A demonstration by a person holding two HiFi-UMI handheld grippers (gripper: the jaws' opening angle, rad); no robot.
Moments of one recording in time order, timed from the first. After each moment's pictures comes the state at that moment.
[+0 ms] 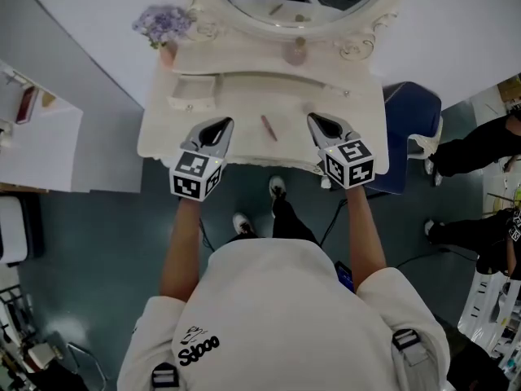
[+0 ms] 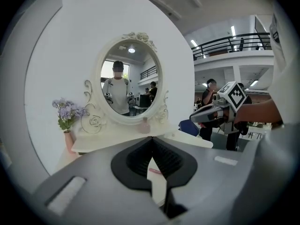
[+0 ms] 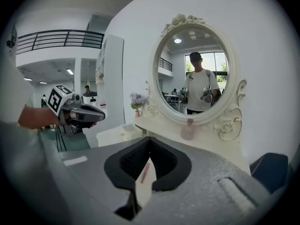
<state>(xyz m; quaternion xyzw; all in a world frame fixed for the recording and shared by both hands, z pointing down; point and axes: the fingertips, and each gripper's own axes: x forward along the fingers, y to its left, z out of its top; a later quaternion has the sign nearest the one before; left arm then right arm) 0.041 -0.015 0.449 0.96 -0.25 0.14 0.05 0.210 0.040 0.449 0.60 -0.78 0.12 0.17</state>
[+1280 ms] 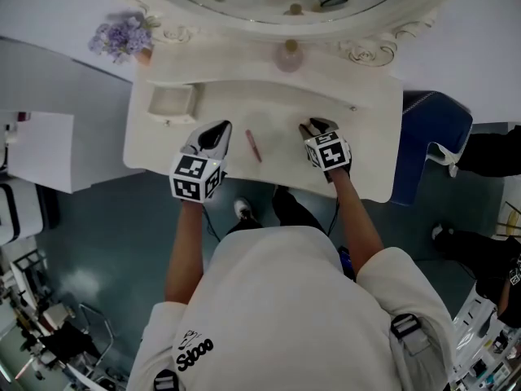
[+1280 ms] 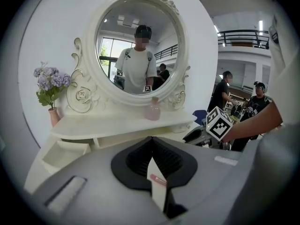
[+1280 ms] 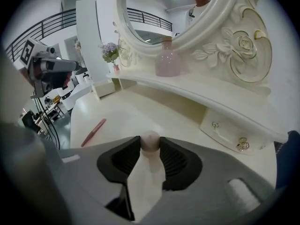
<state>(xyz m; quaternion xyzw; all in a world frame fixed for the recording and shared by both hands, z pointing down) 0.147 -0.098 0.530 0.92 -0.29 0.23 0.14 0.337 -0.053 0.673 0.53 -0.73 0.29 0.31</state>
